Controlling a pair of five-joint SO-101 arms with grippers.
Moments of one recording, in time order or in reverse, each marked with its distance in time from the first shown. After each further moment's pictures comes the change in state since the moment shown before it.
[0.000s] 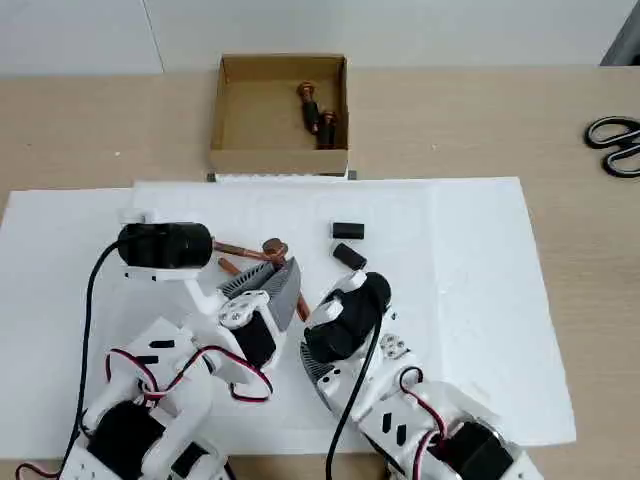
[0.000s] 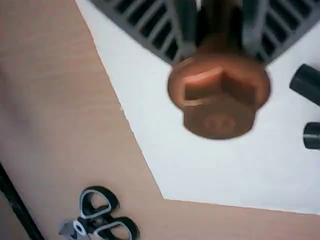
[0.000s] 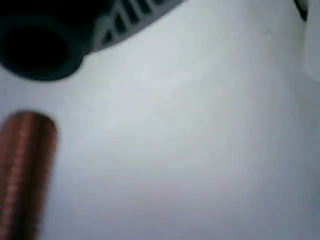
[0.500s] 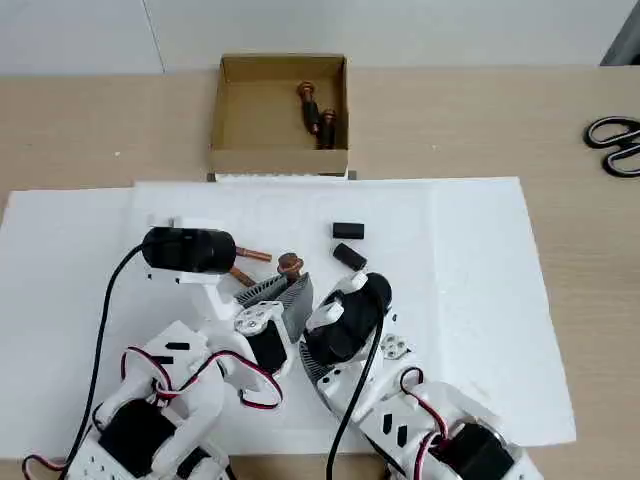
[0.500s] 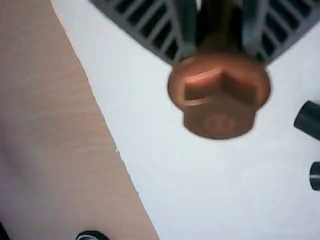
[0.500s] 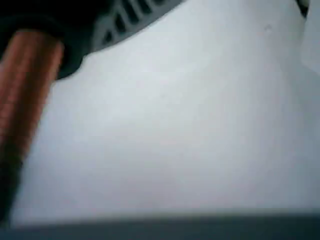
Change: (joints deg) left arm 3.0 -0.1 3.5 0.0 0.0; right arm -0.1 -0.4 0.0 0.0 0.3
